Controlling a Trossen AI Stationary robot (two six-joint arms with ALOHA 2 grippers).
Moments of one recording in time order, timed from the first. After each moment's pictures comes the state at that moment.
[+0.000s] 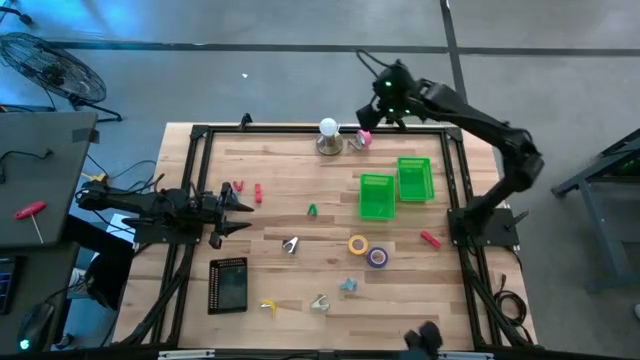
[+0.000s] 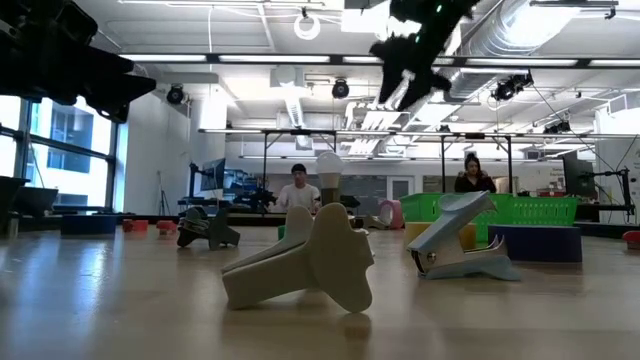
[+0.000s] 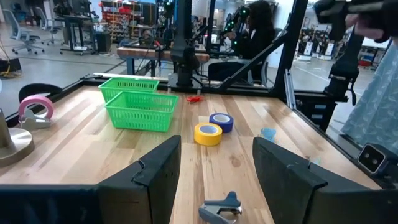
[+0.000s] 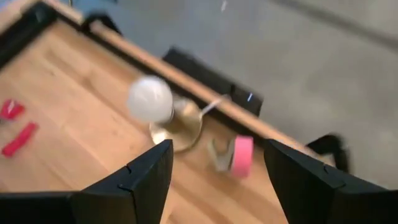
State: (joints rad) left arm -0.21 0.03 0.03 0.02 -0.15 -0.09; right arm -0.68 1.61 1.55 -0.78 0.07 0.29
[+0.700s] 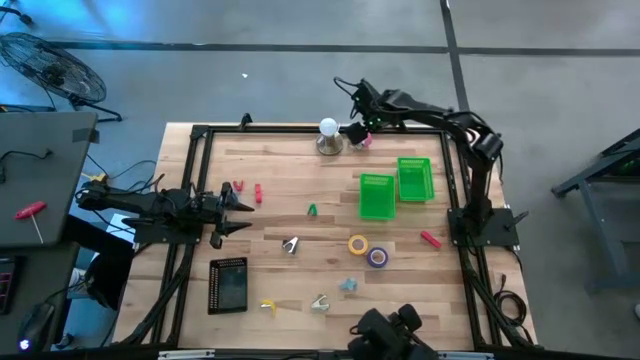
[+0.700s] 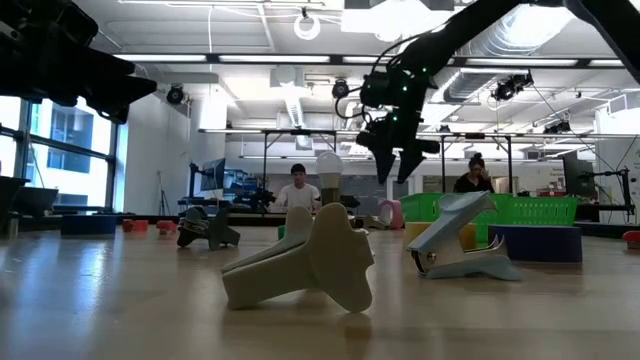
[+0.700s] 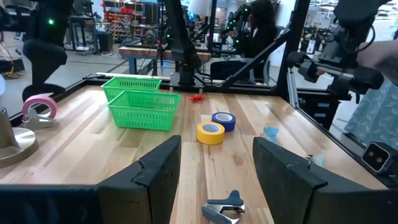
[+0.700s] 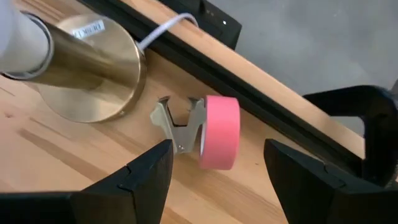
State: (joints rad) left arm -0.21 0.03 0.03 0.01 -0.16 -0.08; right arm -0.72 1.94 1.55 -0.78 0.13 0.26
